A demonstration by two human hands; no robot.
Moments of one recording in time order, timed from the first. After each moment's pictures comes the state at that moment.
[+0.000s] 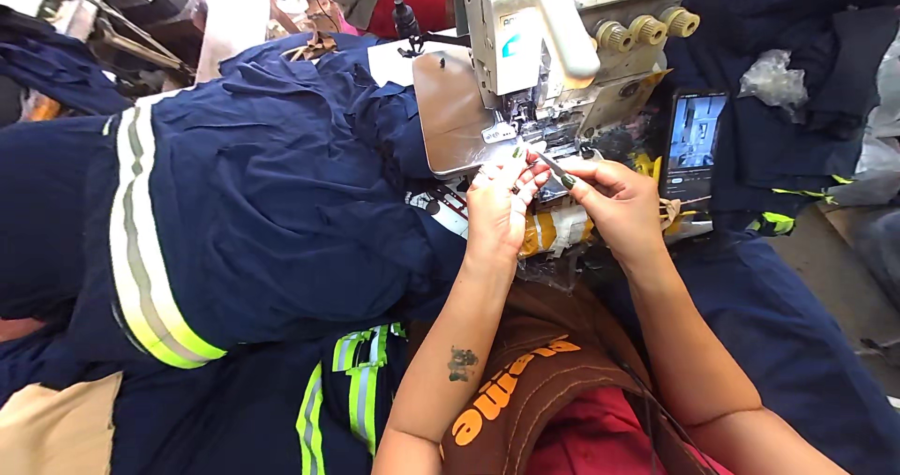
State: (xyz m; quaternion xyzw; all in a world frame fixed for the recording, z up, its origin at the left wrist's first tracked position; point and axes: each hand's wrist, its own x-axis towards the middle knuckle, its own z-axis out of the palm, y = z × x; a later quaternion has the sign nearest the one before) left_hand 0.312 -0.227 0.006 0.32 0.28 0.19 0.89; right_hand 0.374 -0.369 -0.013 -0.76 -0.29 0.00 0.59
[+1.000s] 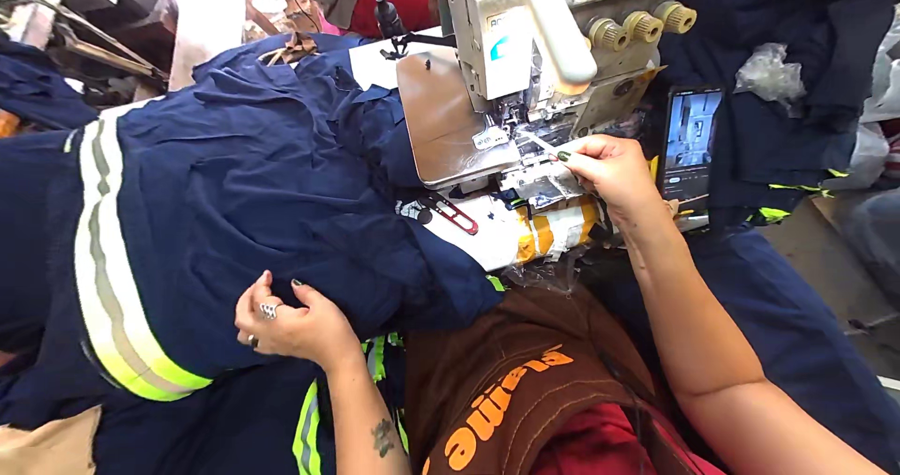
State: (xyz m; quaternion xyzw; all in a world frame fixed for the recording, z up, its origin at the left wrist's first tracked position) left_hand 0.127 -0.064 -0.099 0.76 0.51 0.40 0.05; right_hand 0.428 -0.352 -0.015 -0.76 -0.17 0.14 0.61
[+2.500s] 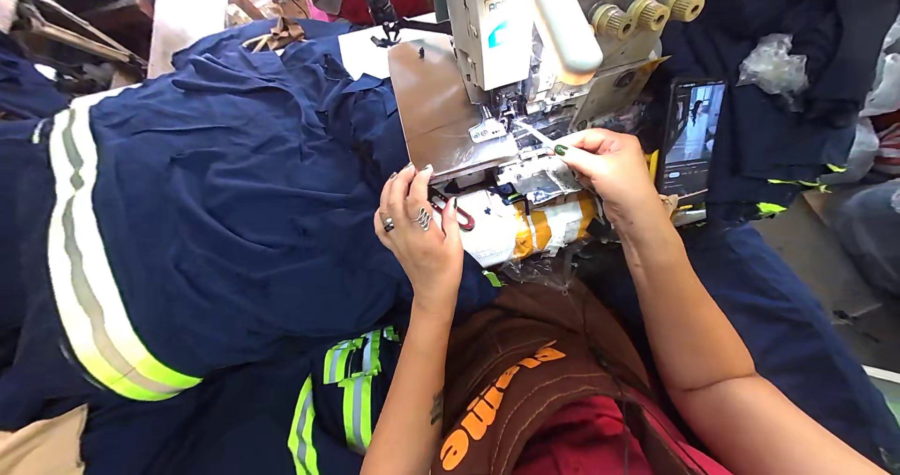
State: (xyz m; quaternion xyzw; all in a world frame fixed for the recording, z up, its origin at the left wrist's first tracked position) left_hand 0.257 -0.164 -0.066 0.87 0.21 0.40 0.18; right_hand 0.426 -0.349 -0.018 -0.75 -0.16 0.13 0.63
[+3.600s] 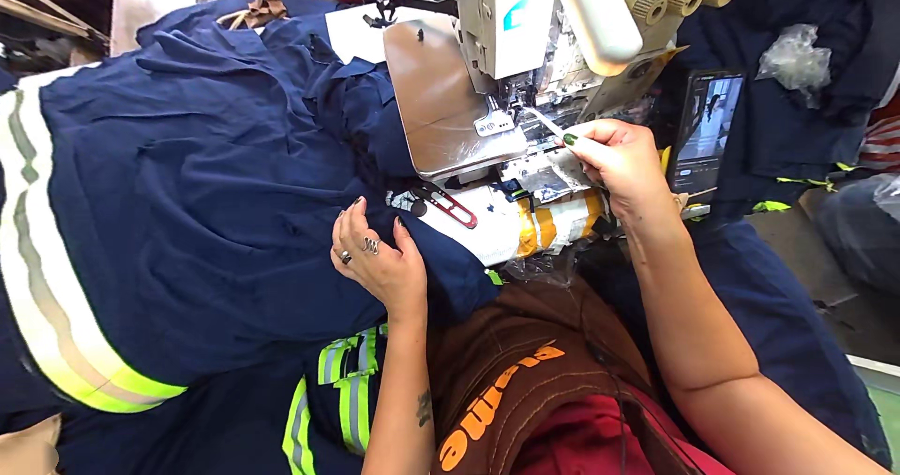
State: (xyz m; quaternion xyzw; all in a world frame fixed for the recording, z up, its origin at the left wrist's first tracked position) left_hand 0.222 -0.126 -0.114 0.84 0.36 0.38 0.12; right_hand 0.428 -0.342 -0.019 -0.75 -0.13 0.12 0.63
